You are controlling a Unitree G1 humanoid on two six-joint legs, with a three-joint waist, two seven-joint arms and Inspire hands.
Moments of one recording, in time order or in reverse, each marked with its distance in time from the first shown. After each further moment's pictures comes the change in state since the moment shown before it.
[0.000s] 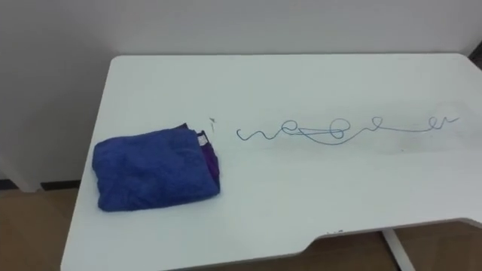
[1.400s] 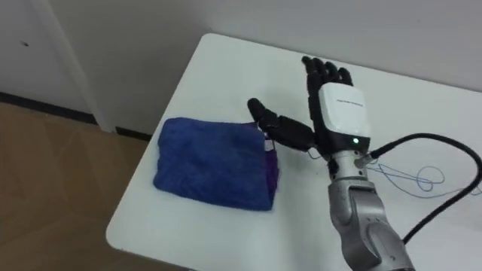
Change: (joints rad) left arm -0.018 0.004 -0.287 0.002 0.070 -0.062 -0.003; right arm -0.185 0.016 0.855 -0.921 -1.225 -0.137 0.149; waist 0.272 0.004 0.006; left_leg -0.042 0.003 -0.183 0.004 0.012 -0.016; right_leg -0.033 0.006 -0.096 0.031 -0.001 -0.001
